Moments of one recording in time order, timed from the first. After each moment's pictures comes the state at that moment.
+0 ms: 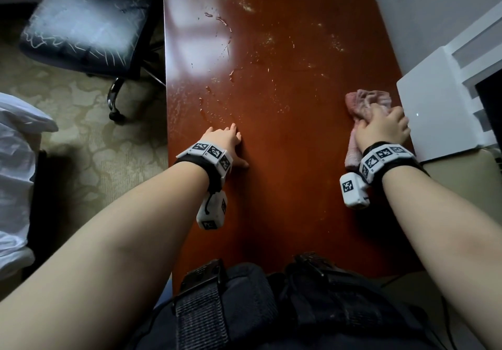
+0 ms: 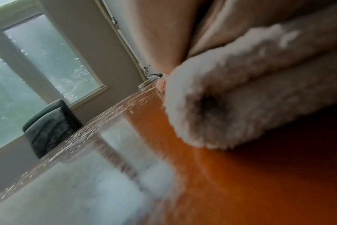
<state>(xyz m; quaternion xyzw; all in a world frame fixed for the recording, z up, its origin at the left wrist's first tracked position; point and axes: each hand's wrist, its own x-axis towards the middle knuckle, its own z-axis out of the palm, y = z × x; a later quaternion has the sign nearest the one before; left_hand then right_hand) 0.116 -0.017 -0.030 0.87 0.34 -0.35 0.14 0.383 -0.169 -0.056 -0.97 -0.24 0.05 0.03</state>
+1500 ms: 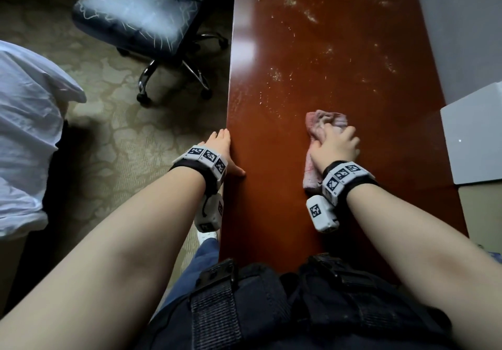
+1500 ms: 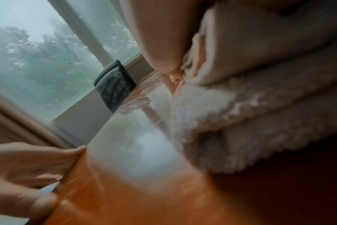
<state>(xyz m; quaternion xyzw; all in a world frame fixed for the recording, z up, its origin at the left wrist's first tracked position) -0.027 0.002 -0.045 0.79 0.49 -0.25 0.28 0.193 -0.100 -0.049 -0.93 -0.35 0.11 0.01</state>
